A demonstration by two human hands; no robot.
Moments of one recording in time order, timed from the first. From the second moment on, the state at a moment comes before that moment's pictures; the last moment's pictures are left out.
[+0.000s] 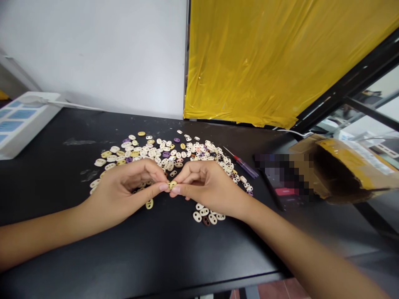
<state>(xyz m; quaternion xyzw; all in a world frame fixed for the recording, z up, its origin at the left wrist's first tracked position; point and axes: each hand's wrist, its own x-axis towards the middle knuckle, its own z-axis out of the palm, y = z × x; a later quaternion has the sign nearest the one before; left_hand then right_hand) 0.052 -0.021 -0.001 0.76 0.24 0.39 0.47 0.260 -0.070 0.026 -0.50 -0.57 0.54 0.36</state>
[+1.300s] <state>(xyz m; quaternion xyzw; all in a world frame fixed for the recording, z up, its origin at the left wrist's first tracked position) 0.051 -0.028 -0.004 0.73 0.28 0.41 0.47 0.238 -0.079 0.010 -0.50 -0.52 0.53 0.44</state>
